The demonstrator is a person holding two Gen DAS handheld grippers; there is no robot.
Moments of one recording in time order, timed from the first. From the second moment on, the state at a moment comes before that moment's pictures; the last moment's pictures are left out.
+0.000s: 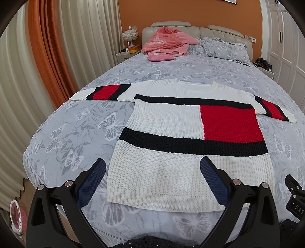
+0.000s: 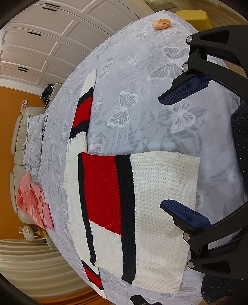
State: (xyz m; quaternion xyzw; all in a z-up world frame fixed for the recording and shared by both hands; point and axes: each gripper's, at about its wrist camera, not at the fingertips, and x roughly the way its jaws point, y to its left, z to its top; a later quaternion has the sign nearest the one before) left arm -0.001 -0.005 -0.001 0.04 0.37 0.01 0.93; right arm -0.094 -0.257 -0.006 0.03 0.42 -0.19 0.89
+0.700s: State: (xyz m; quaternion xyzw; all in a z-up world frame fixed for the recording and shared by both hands) left arm -0.002 -0.005 -0.001 0.04 0.37 0.01 0.93; right arm -0.094 -0.257 -0.006 0.03 0.42 -0.19 0.89
